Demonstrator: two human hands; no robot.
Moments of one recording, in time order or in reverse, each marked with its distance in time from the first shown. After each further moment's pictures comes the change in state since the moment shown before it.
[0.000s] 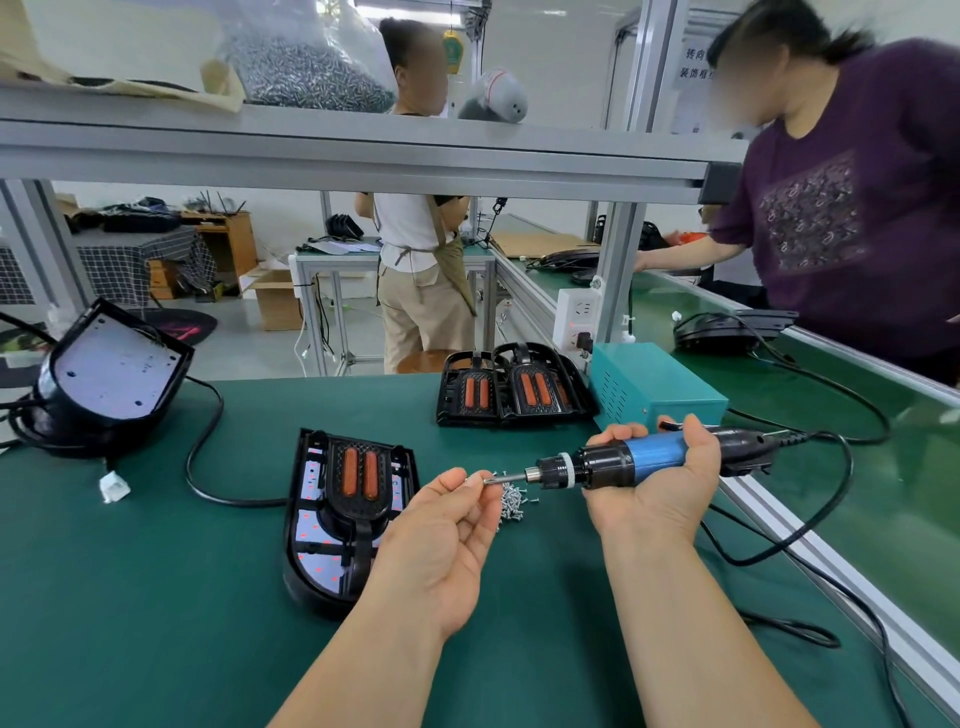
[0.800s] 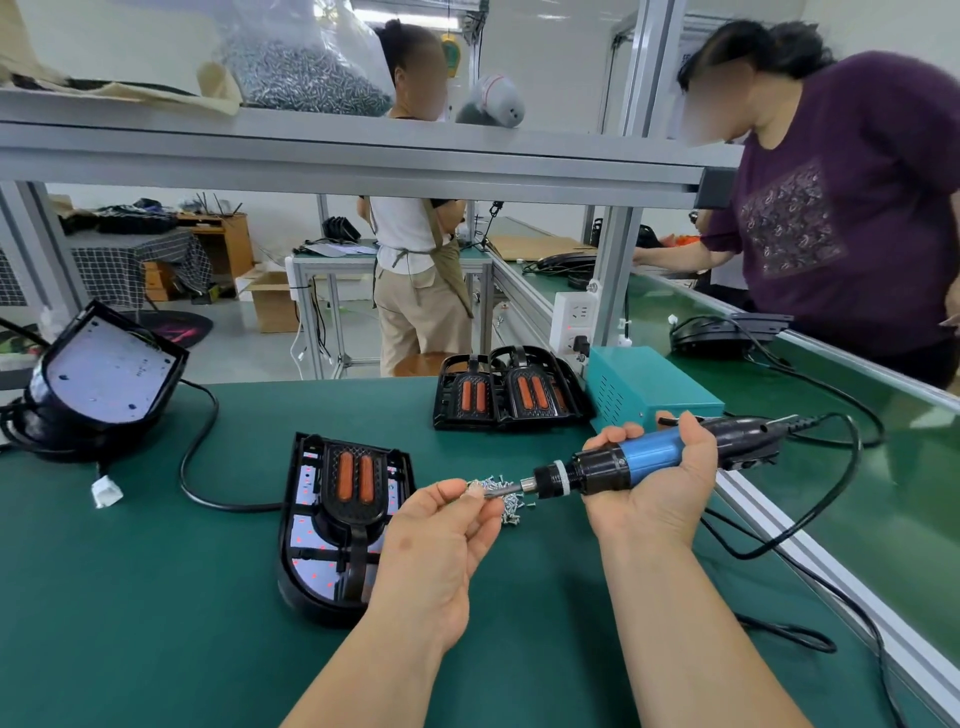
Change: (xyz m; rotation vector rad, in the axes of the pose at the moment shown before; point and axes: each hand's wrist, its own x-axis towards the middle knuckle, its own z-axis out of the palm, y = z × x) left_hand 0.003 -0.008 -0.003 0.223 0.038 0.163; right_hand 0.000 0.000 0.000 -0.121 -0.076 -0.058
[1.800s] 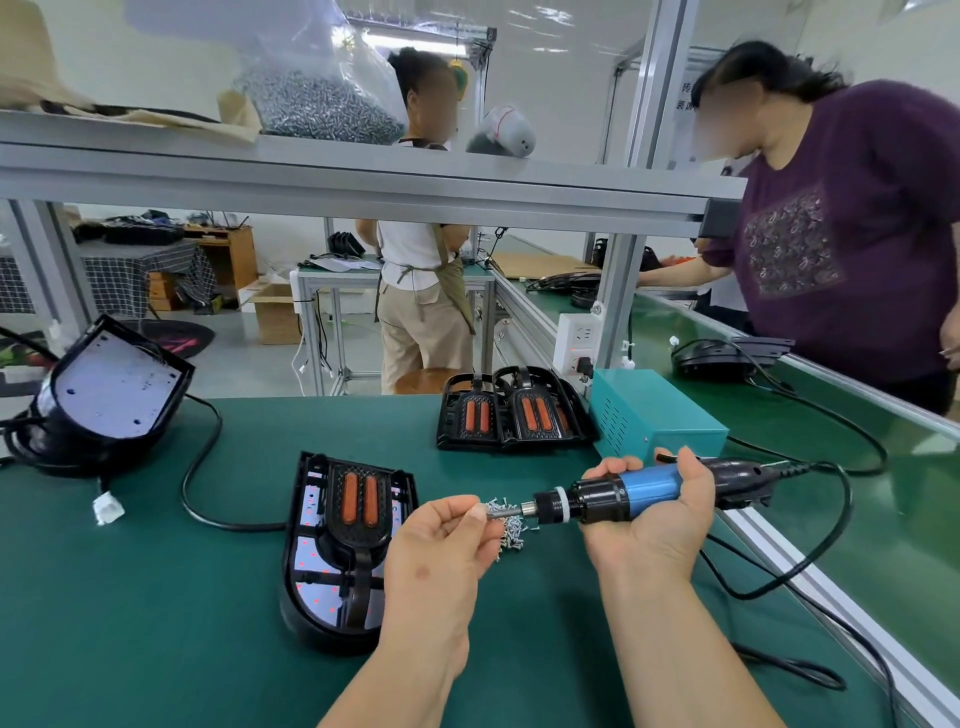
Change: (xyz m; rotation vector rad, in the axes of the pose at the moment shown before) left_hand 0.001 -0.003 0.000 0.177 0.035 0.173; right_hand -0.003 0.004 -0.001 0.052 0.074 0.046
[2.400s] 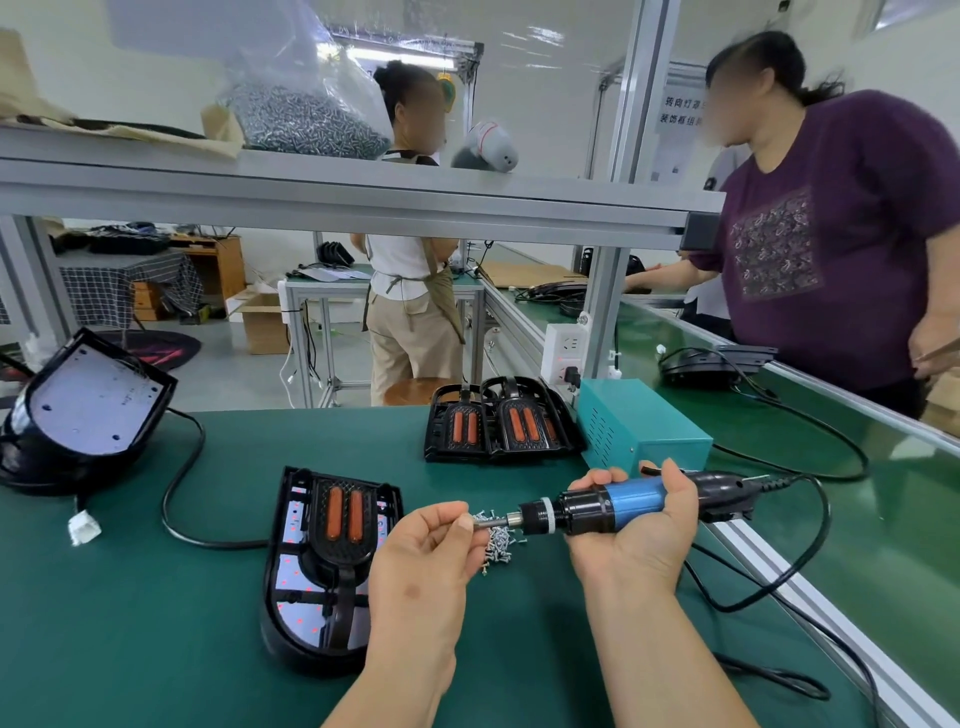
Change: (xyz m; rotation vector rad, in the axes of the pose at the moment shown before) left_hand 0.002 -0.002 0.001 0.020 0.000 0.068; right_hand 0.002 0.000 -0.001 0.015 0.016 0.025
